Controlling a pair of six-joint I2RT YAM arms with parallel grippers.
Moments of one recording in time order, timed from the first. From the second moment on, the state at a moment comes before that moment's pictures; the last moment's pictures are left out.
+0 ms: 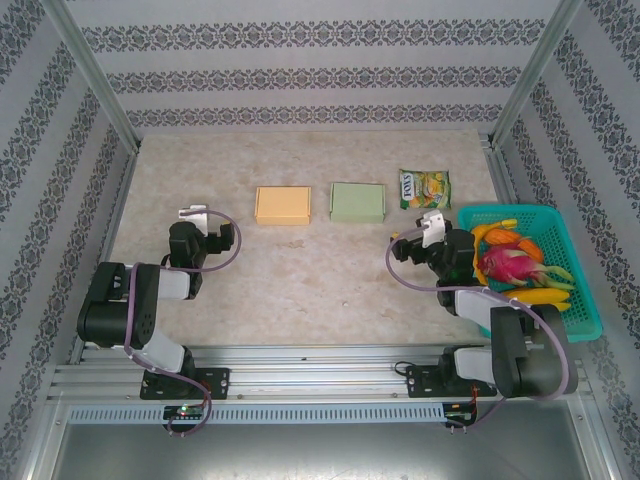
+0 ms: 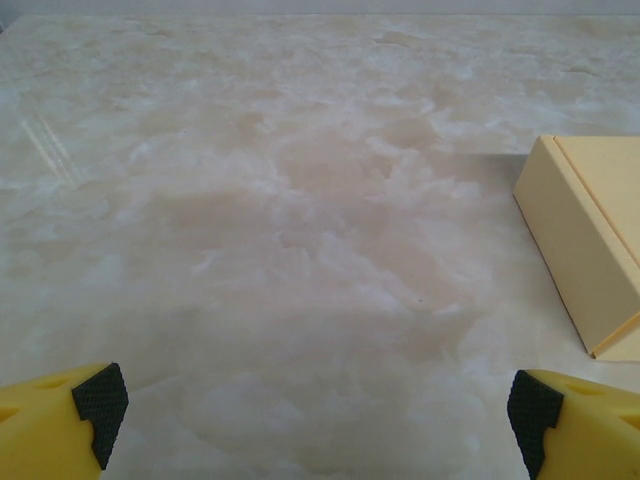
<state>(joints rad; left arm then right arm) 0.01 1.57 0.41 0.75 -0.02 -0.03 0.03 1.28 0.30 0.62 -0.28 -0.14</state>
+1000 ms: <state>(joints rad) 0.01 1.57 0.41 0.74 -0.02 -0.02 0.02 1.39 0.27 0.84 -0.26 -0.09</state>
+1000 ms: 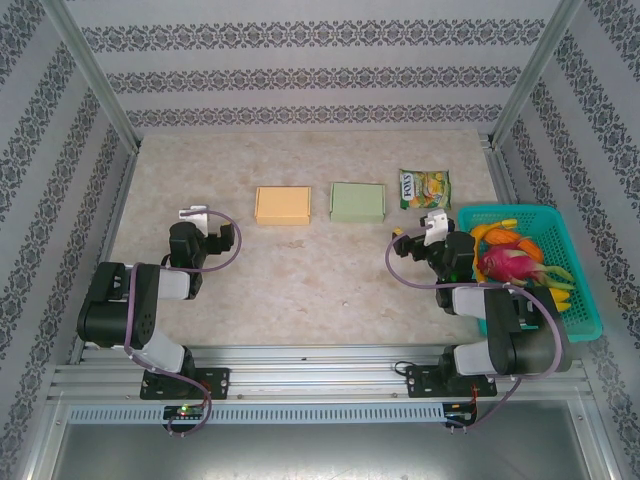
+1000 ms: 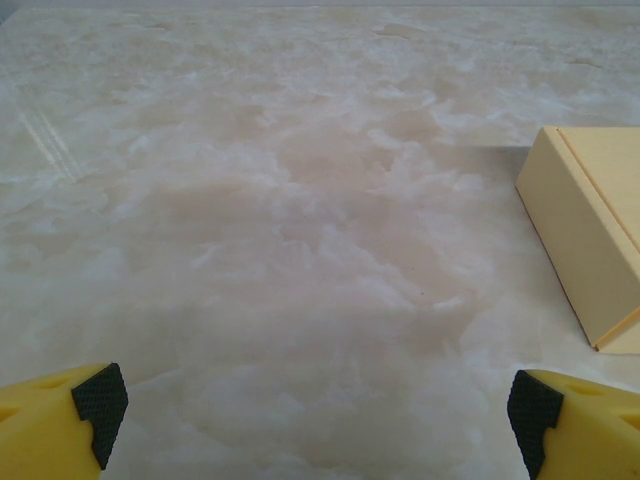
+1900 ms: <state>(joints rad) 0.01 1.57 0.41 0.74 -0.02 -0.02 0.03 1.51 0.38 0.82 0.01 0.01</state>
